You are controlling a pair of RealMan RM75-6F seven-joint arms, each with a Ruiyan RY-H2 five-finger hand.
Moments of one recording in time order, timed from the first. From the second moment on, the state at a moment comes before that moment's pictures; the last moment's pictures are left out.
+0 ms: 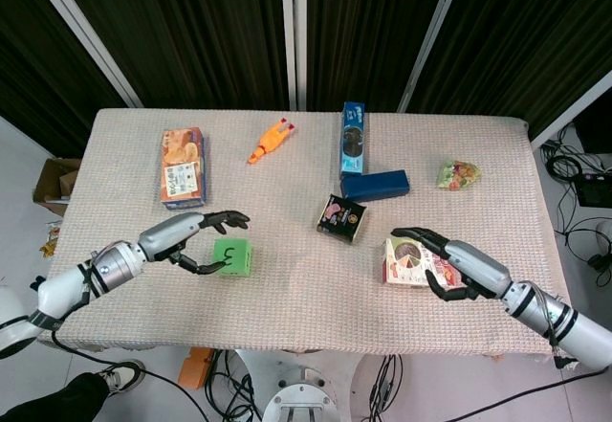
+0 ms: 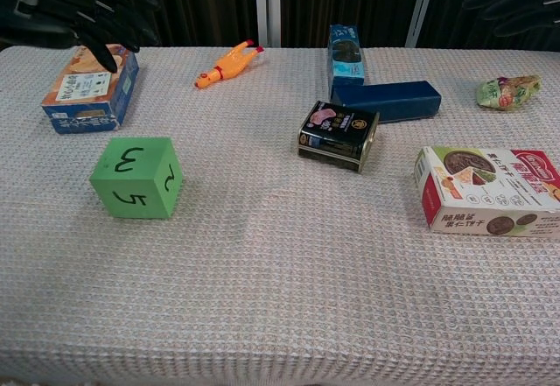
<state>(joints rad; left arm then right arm) -0.95 -0.92 0.20 -1.74 1.68 1.02 -1.00 0.71 -0.86 -0.24 -1.69 -1.88 1.27 1.07</state>
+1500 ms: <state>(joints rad) -0.72 -1.25 0.04 -1.89 0.97 0.99 0.50 0.31 -1.04 0.00 -1.59 -1.47 1.31 0.40</state>
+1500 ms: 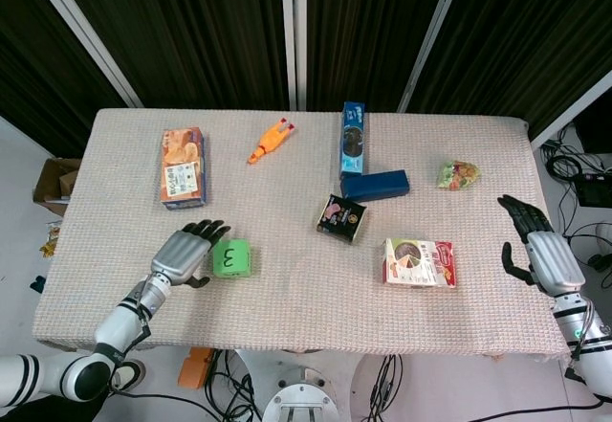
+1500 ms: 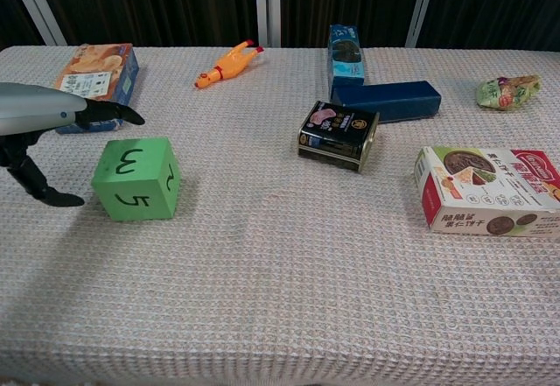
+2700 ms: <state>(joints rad) -0.69 -1.43 -0.05 -1.85 1.00 1.10 0.53 0.29 -1.05 0.03 -1.52 -1.49 1.24 0.51</state>
